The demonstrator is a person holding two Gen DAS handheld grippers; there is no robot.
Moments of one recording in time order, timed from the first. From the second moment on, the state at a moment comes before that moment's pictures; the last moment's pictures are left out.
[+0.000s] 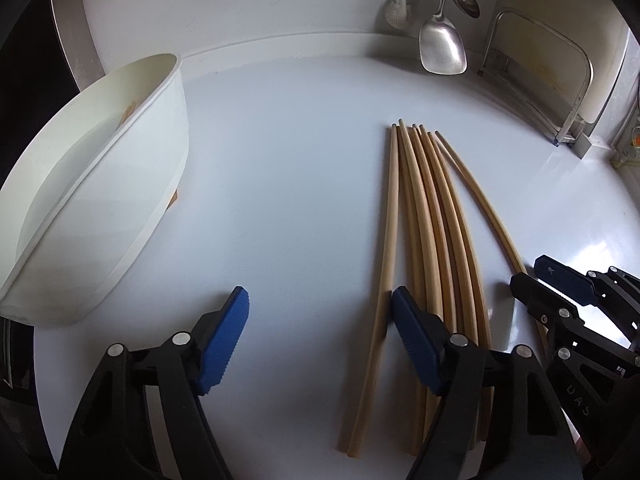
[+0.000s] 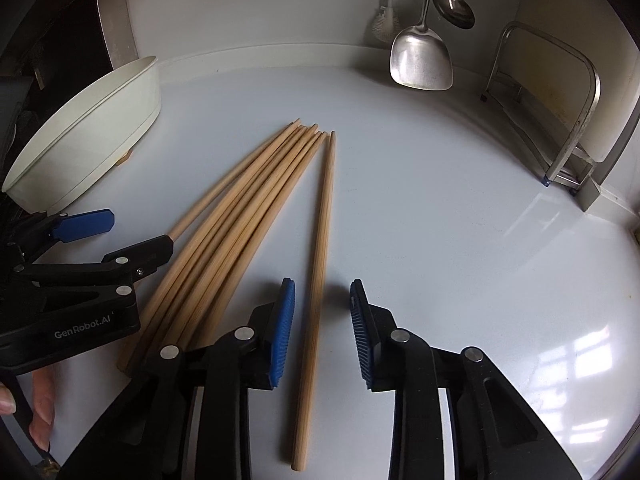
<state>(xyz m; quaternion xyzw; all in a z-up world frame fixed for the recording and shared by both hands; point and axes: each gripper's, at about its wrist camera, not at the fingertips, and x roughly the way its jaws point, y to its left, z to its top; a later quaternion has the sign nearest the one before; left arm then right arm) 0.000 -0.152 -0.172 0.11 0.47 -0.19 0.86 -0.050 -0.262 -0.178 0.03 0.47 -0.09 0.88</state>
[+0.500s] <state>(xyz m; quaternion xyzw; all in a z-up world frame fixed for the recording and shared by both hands) -0.018 -0.162 -0.162 0.12 0.47 -0.19 0.85 -0.059 -0.276 -0.176 0.08 0.47 -0.07 0.88</state>
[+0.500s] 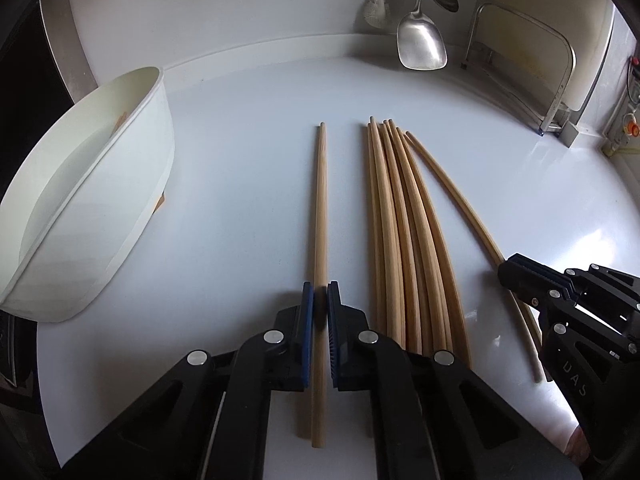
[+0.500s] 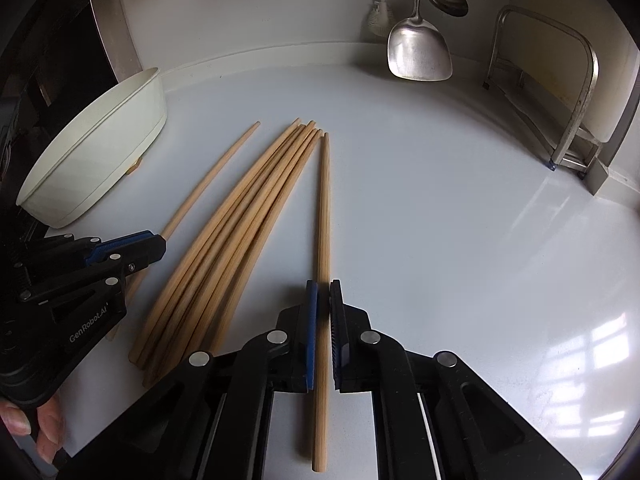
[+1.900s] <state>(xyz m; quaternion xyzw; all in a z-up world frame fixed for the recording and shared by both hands) 0.107 0.077 -0.050 -0.01 0.46 -0.11 0.88 0.143 -0.078 -0.083 0.15 0.47 0.07 0.87</state>
